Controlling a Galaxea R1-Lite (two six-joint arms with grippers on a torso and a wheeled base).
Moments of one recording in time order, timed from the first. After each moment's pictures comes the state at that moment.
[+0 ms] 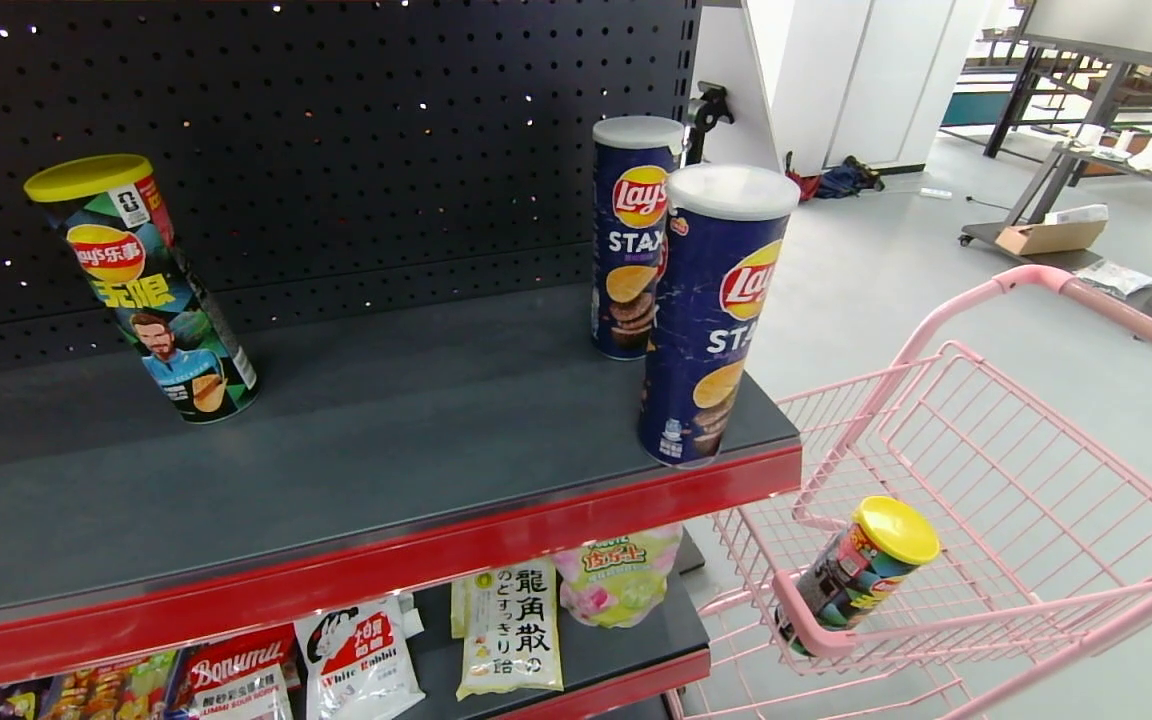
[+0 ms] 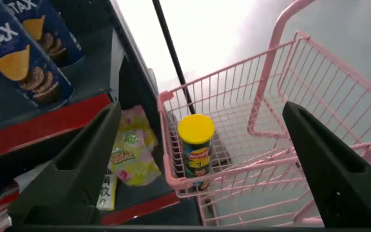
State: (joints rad) left arm 0.00 0.00 0.00 0.00 0.02 0.00; right arm 0.02 0.45 -0.37 -0.06 0.02 0.22
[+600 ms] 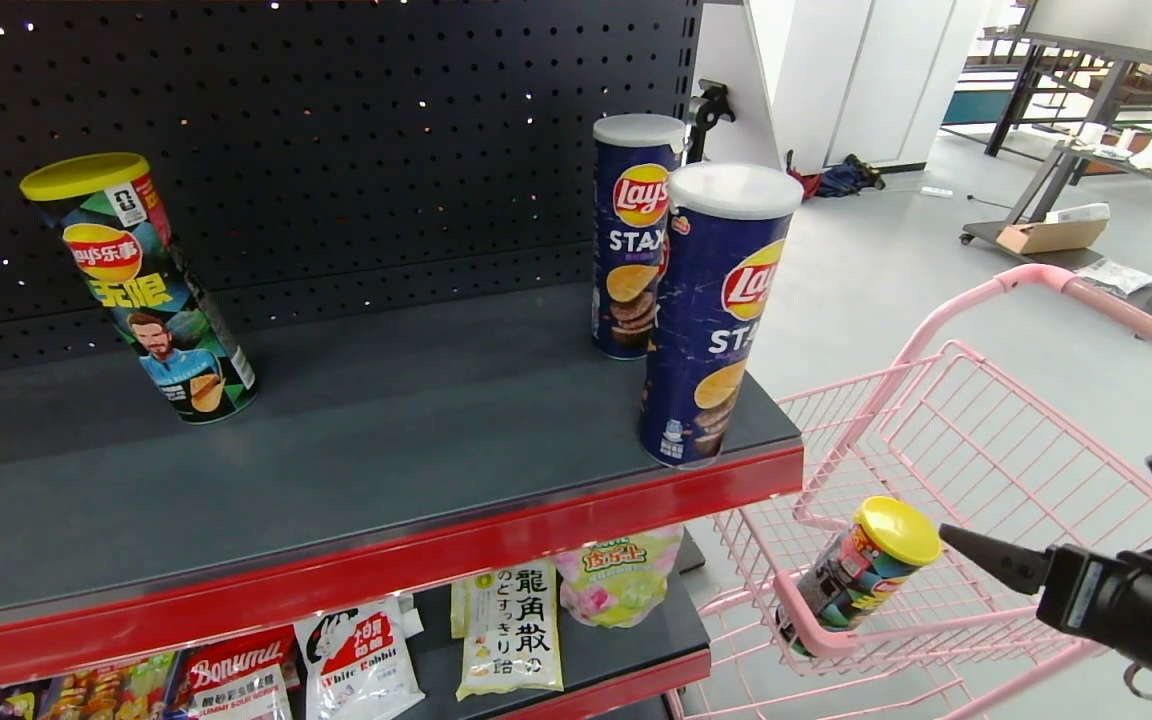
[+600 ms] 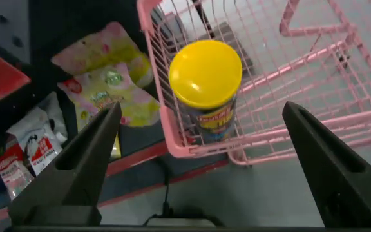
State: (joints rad) left arm 0.00 0.00 0.00 0.00 0.02 0.00; right arm 0.11 1.29 -0.16 -0.67 0.04 0.36
